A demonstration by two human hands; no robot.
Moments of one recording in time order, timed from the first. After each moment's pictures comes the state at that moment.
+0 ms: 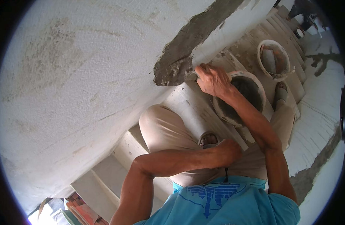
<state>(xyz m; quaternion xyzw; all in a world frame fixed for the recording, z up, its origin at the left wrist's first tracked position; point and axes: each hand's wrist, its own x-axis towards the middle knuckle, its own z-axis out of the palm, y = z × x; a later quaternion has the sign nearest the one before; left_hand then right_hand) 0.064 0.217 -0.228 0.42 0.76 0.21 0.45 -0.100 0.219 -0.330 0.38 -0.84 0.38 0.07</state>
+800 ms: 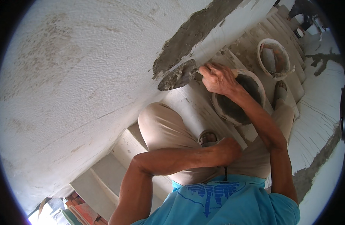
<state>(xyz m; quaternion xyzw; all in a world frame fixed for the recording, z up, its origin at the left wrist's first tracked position) 0.065 0.219 -0.229 0.43 0.74 0.18 0.48 -0.103 0.235 -0.330 0.42 -0.83 0.36 0.11</state>
